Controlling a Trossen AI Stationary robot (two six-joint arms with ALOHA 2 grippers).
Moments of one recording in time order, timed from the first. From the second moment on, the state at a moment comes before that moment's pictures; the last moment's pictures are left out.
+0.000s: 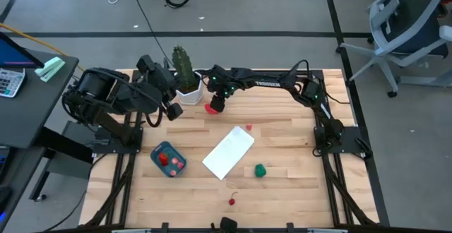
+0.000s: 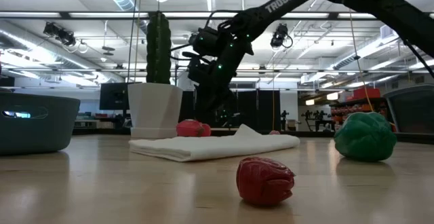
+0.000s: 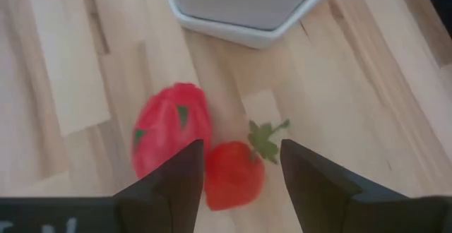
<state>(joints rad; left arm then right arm) -0.27 1.58 2.35 -1.55 -0.89 -0.32 -0.40 2.26 1.85 -0.62 -0.11 0.01</state>
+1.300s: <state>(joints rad) -0.27 1.58 2.35 -1.57 -0.89 -0.30 -0.36 2.28 1.86 -0.60 -0.01 -0.21</state>
